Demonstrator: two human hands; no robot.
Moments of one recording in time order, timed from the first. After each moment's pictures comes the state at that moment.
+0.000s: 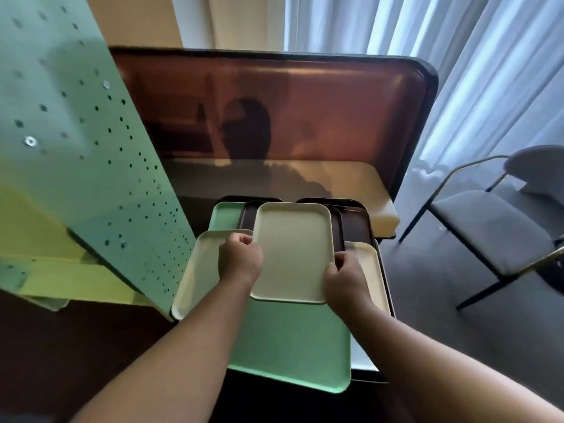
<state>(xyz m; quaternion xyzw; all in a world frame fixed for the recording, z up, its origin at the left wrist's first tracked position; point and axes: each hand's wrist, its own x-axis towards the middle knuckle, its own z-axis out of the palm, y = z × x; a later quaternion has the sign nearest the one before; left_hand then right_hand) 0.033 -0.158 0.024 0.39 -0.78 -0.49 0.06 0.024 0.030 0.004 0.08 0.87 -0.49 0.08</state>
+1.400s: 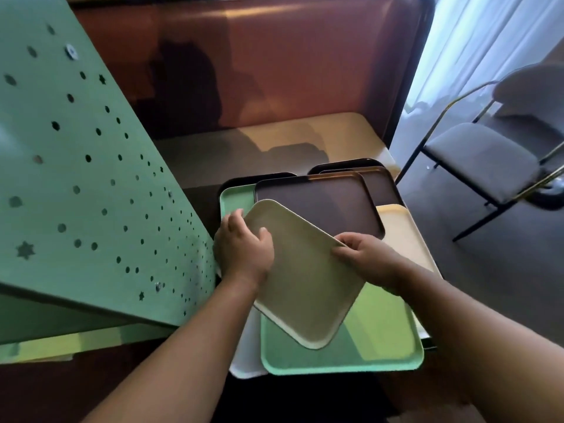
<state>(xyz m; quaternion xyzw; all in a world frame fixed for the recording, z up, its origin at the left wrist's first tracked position) 0.018 -0.273 -0.011 0.22 -0.92 -0.30 0.06 0.002 -0.044 -0.002 0.00 0.84 -0.48 0.27</state>
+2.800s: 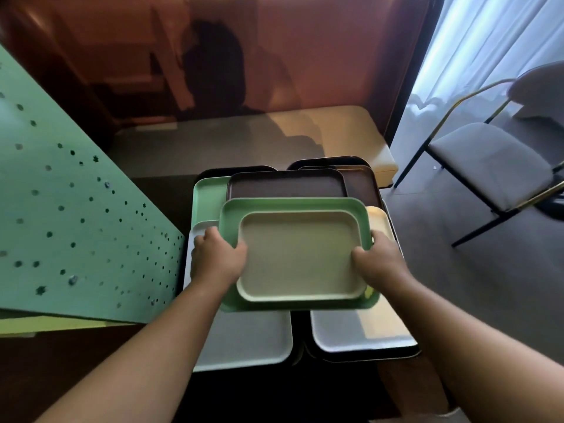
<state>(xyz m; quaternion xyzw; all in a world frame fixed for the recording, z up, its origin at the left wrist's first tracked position) 0.017 -0.225 -0.030 0.33 -0.89 -0.29 -0.06 -0.020 0.057 -0.023 0.17 0.91 -0.35 0.16</state>
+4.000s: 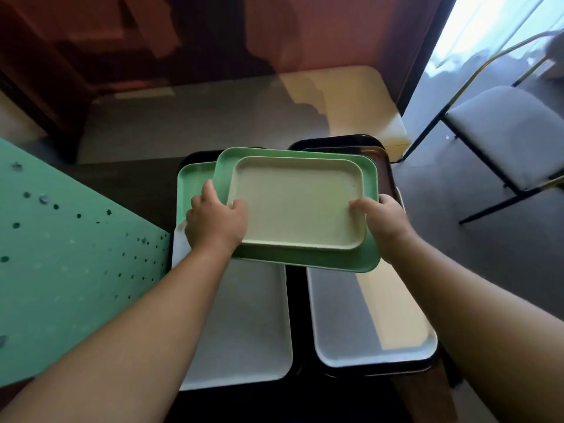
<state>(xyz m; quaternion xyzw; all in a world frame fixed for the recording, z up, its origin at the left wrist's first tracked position) -0.067 -0.229 -0.052 0.35 -0.90 -0.27 -0.05 -0.109 0.037 -0.049 0.27 0.75 -0.57 0.19</state>
